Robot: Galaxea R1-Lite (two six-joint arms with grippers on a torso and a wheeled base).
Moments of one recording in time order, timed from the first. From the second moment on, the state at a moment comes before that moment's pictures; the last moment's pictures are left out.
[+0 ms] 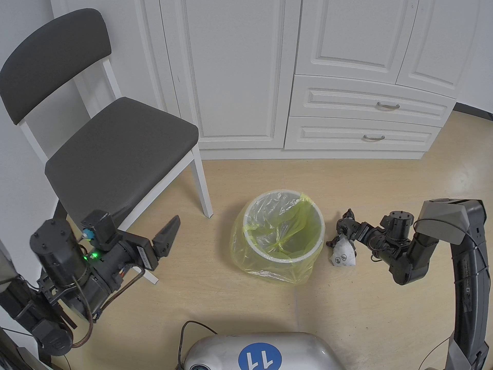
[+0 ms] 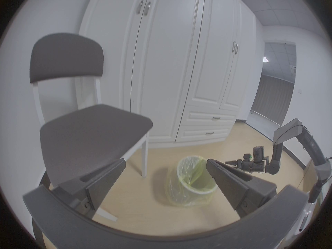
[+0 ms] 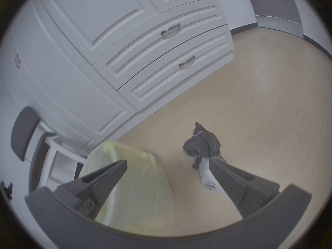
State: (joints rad) left arm -0.51 1.73 -0.19 -1.51 0.18 -0.07; right arm 0.07 2.56 -0.91 -1.37 0.07 0.57
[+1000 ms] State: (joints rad) left arm -0.38 1.45 -0.20 -1.42 0.35 0.03; right arm 0.03 1.87 -0.61 -0.83 0.30 0.03
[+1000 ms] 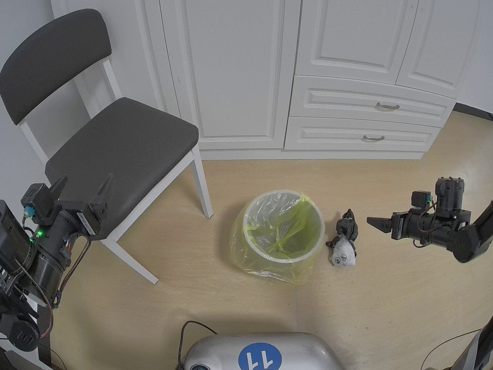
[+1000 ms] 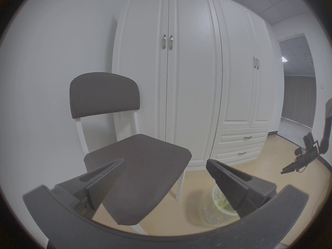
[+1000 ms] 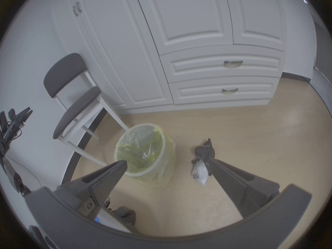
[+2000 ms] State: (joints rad) left arm -0.33 1.11 -0.30 -1.22 0.36 0.29; right arm -0.03 2.66 -1.94 0.09 0.26 0.11
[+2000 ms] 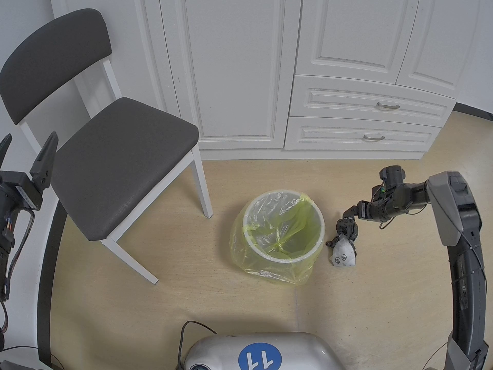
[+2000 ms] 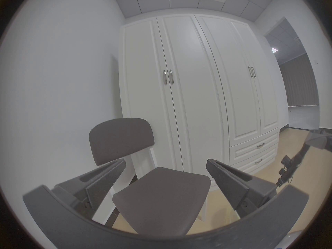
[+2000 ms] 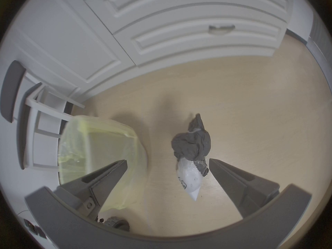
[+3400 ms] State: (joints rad) left arm -0.33 1.01 -0.30 -1.20 0.34 0.35; right arm 0.02 3.02 -2.00 -0.35 0.06 0.08
